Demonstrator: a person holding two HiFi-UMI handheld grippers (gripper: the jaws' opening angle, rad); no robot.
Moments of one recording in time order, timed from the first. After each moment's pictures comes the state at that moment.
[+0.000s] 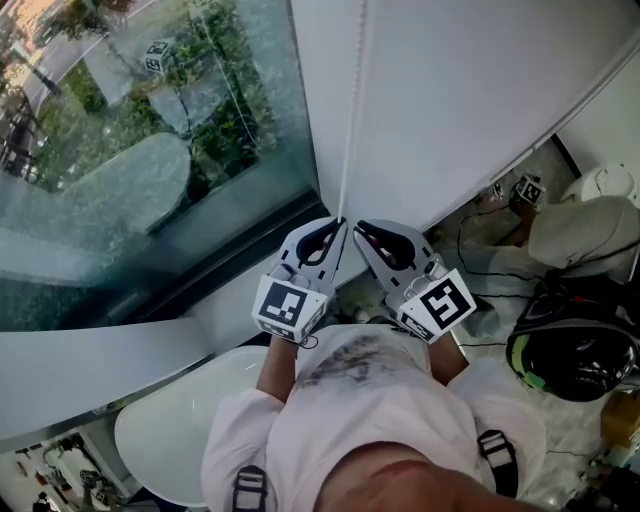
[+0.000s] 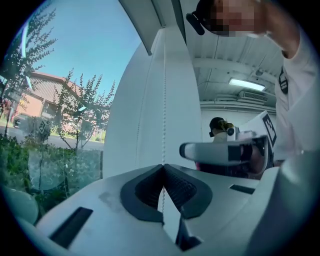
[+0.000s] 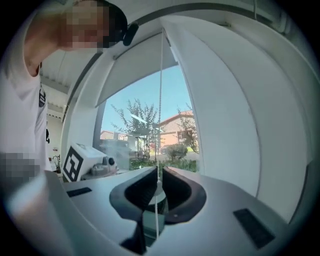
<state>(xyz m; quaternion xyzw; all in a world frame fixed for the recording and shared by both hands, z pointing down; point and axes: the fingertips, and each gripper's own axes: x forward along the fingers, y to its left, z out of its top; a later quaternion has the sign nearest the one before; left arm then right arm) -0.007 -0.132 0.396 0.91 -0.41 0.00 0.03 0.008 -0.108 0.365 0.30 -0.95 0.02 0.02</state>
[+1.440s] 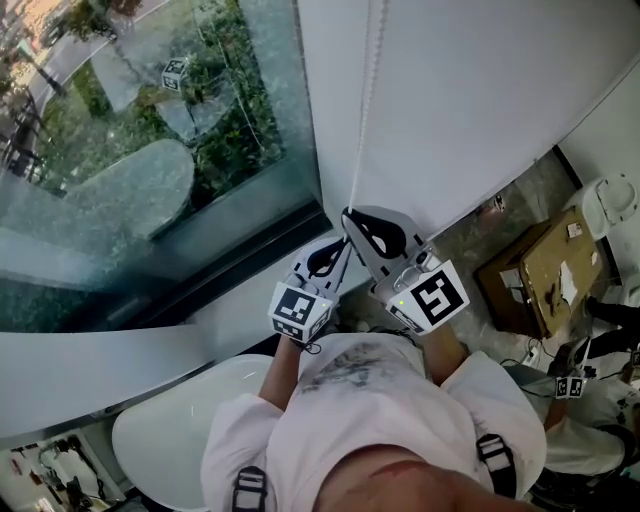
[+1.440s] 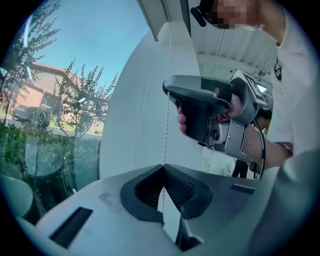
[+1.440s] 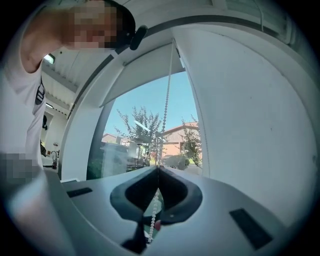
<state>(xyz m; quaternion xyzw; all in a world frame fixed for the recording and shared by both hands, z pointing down) 0.000 -0.132 0.465 0.91 -0.40 0.01 0.07 -0.017 -0.131 0.326 0.29 -0.95 -0.05 -0.02</state>
